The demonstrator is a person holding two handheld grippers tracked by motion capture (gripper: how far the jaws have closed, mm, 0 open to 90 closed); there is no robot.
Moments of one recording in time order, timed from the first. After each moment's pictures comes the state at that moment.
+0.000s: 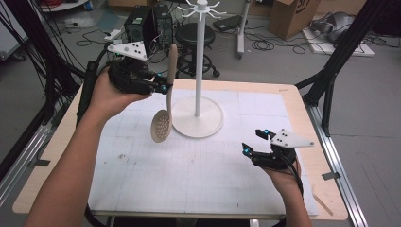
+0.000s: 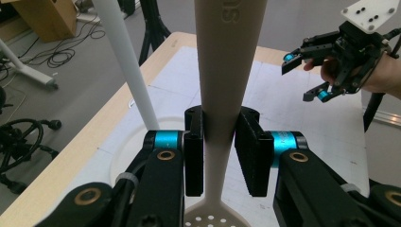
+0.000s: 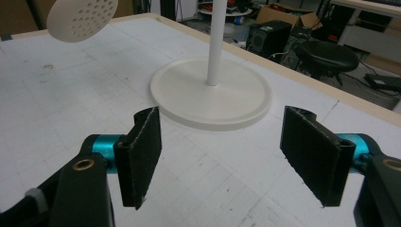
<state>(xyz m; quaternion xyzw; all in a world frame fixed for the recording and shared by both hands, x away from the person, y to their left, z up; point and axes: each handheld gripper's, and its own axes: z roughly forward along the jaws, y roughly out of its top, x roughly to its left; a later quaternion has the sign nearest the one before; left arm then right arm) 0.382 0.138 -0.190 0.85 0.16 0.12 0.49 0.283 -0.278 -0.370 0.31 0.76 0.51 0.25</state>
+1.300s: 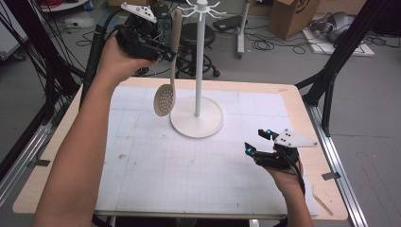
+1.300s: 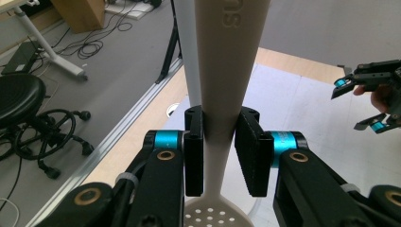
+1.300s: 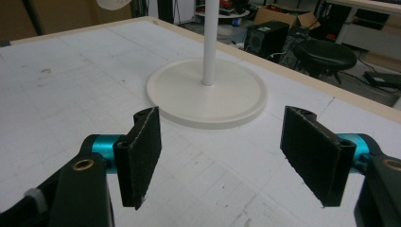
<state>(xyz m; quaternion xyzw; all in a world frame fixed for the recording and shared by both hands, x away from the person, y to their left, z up) 0.439 0.126 -0.148 0.85 0.19 0.14 0.46 0.284 -0.286 -0.372 0.32 0.75 0.52 0.25</state>
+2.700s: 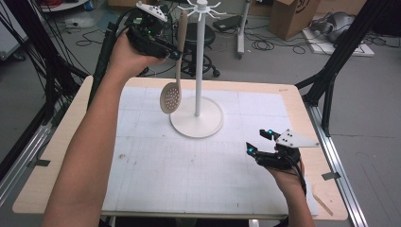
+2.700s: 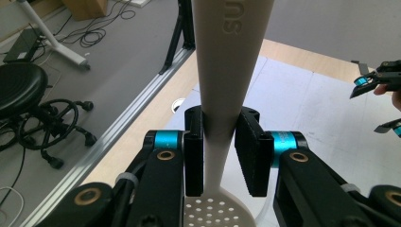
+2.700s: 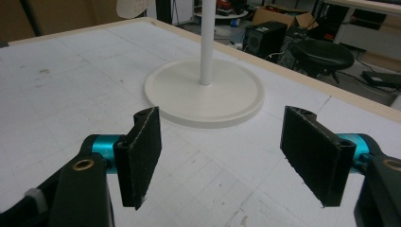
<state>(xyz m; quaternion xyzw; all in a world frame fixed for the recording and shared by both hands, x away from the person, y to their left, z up) 0.458 0.107 -0.153 0.86 0.20 0.14 0.44 0.283 -0.290 -0.372 0.32 0.75 0.52 0.25</state>
